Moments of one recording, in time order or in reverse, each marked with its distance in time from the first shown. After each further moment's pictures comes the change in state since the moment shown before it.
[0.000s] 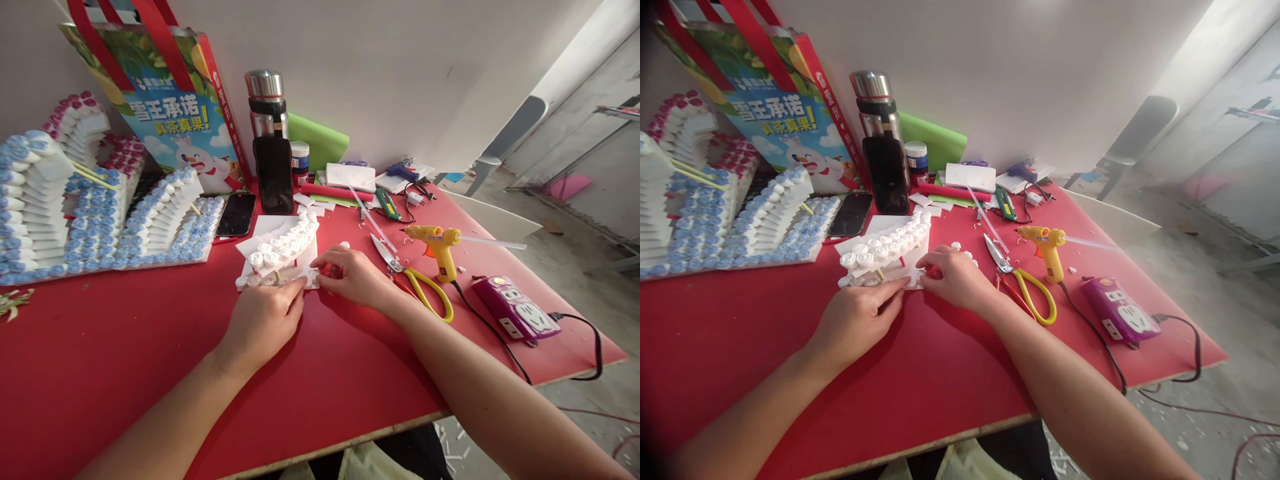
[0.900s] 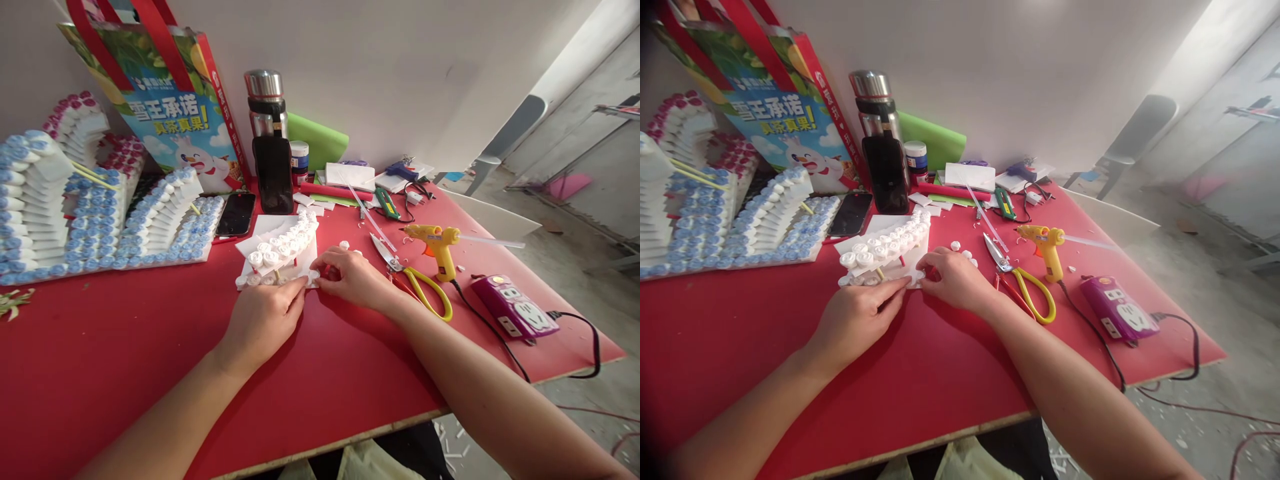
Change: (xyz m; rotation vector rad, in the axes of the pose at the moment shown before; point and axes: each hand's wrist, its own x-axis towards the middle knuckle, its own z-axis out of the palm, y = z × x) left_hand 0.001 0.001 -0.002 -0.024 0.009 0.018; right_hand 0.000 0.000 0.001 -0.031 -0.034 -0.019
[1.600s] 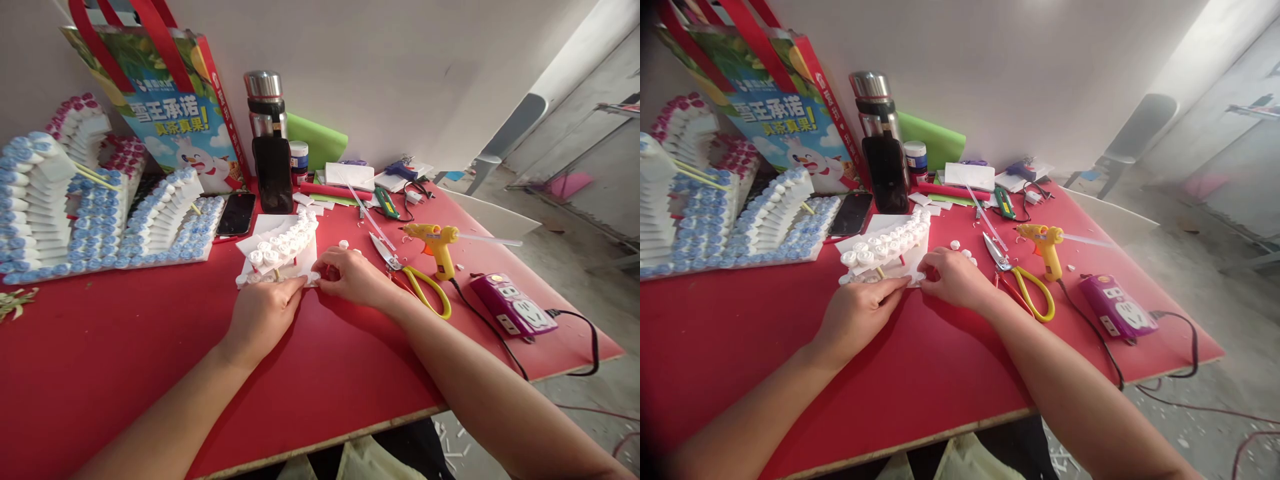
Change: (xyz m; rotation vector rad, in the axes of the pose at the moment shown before) left_hand -0.001 -0.004 0.006 -0.039 -0.002 -0.064; right_hand 0.000 -0.004 -0.003 -0.033 -0.021 0.011
